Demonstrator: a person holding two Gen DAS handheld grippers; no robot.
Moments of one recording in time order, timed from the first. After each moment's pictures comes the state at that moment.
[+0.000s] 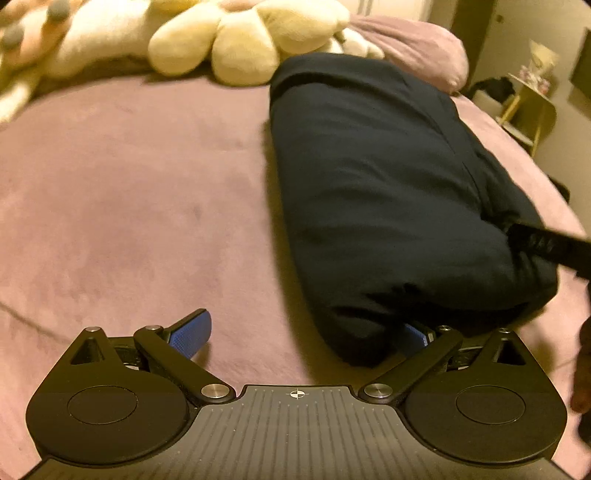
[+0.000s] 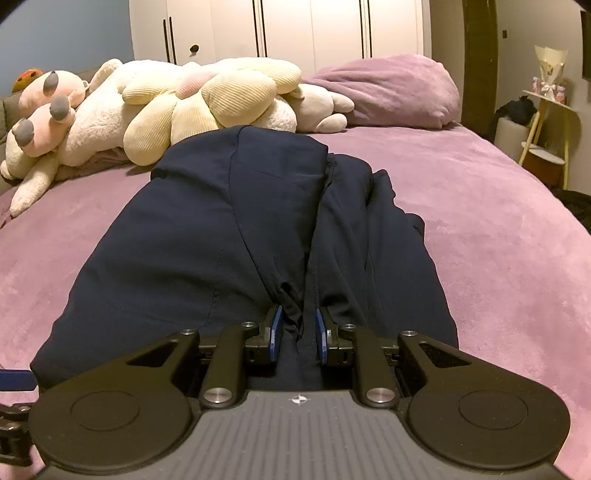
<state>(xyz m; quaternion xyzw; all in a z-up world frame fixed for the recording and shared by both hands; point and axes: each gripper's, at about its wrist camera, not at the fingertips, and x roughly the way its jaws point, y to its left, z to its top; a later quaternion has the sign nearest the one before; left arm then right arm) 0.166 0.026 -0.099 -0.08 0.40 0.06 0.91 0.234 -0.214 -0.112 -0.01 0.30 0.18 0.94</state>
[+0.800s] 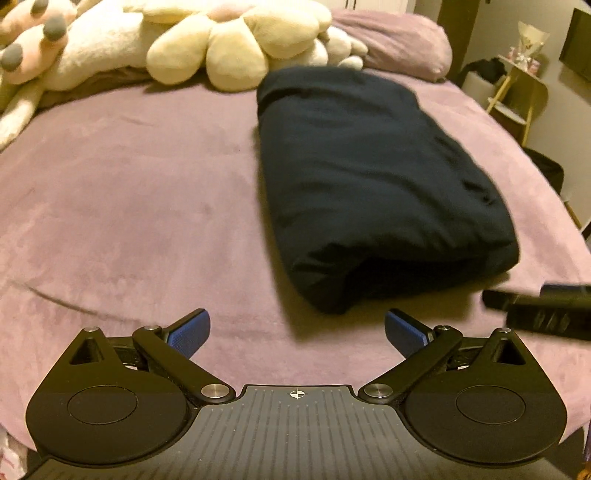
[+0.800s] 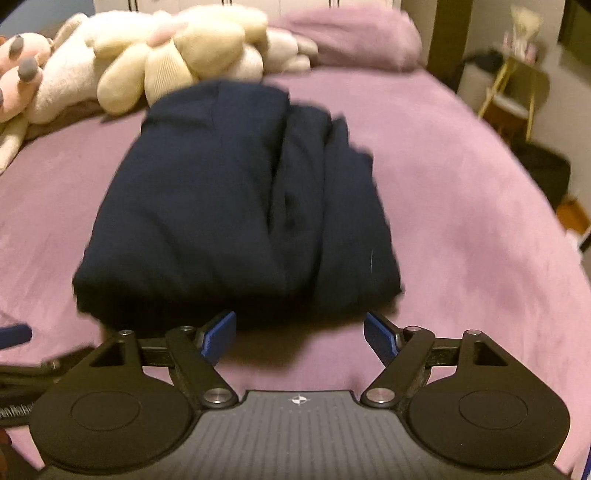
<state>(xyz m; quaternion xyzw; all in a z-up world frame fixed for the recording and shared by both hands) 0.118 0.002 -0.046 -0.06 0.42 0.06 0.90 0.165 -0.228 -0.075 -0.03 0.42 0.11 0.90</state>
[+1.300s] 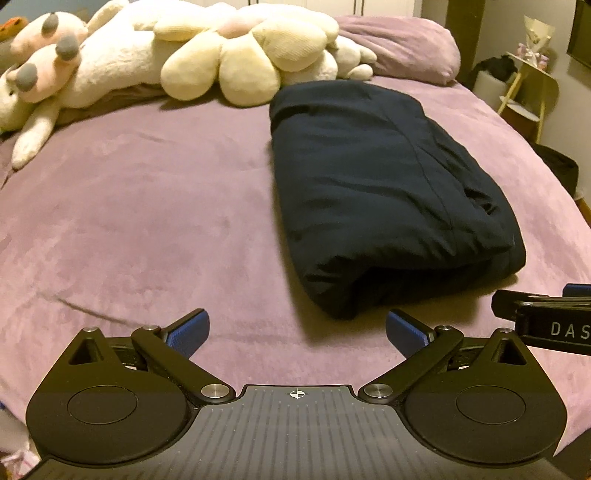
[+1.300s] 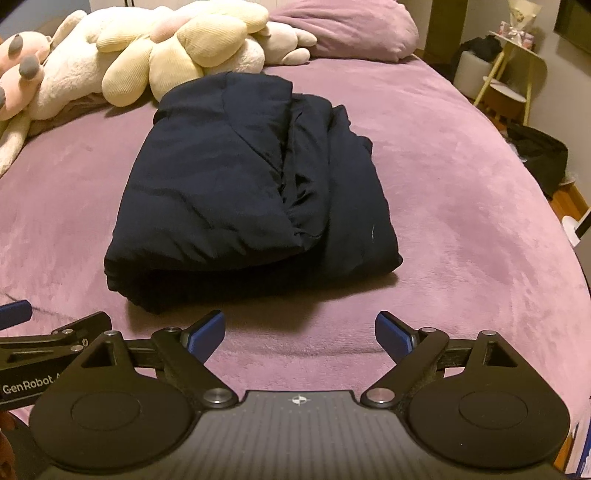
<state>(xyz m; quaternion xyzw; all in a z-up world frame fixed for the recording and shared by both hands) 0.113 -0.009 -0.031 -0.04 0.42 0.09 0.90 0.137 -0.226 -0.053 -0.03 0.43 0.10 0.90</state>
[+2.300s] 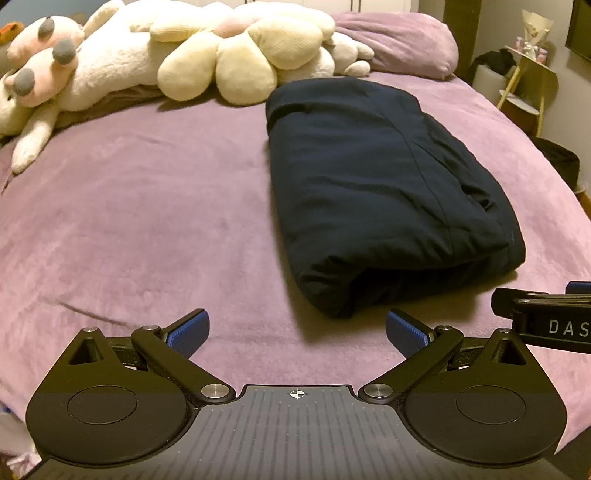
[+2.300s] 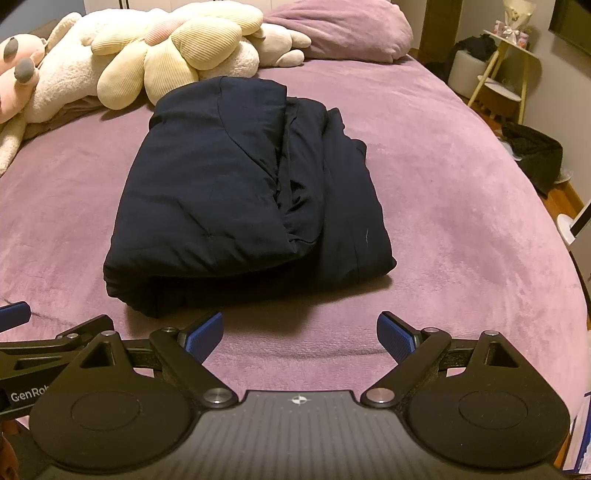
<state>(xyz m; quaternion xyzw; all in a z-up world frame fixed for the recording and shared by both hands) 0.115 -0.012 -0.030 -0.03 0.43 0.09 0.90 0.139 -0.225 -0.049 -0.02 0.44 0.10 0.89</state>
